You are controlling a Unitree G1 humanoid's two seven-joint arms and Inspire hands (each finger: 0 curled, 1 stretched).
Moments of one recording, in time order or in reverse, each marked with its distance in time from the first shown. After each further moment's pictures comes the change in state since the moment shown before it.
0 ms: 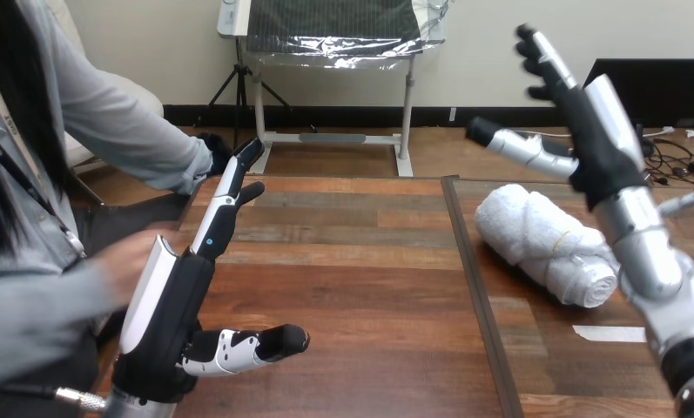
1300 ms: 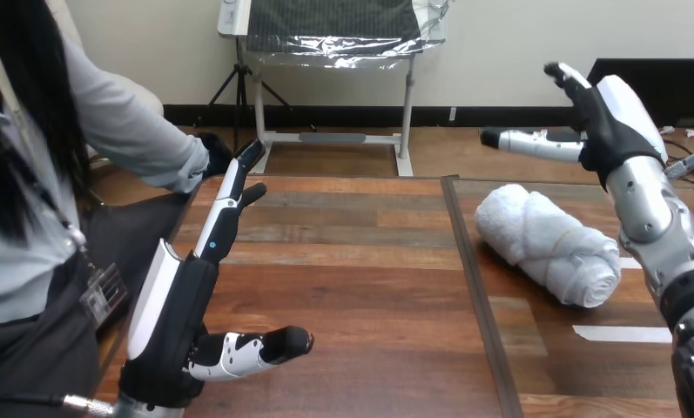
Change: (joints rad) left arm 0.016 -0.034 0.004 -0.015 0.026 -0.001 0.026; right arm -0.235 -0.025 0.097 0.202 -0.151 0.466 -0.040
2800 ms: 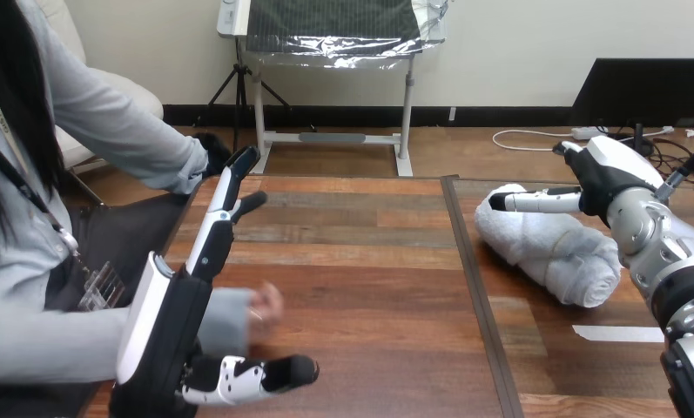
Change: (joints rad) left arm 0.092 -0.007 0.001 -0.119 0.004 -0.011 0.011; right arm -0.024 0.012 0.146 0.058 -0.142 0.268 0.112
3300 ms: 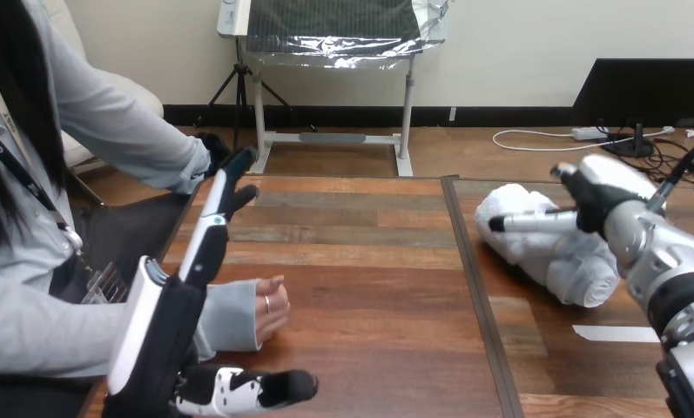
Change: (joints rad) left arm 0.035 -0.001 0.000 -0.051 -0.011 -0.021 0.000; right arm 0.016 0.006 0.068 0.005 -0.057 0.033 0.044
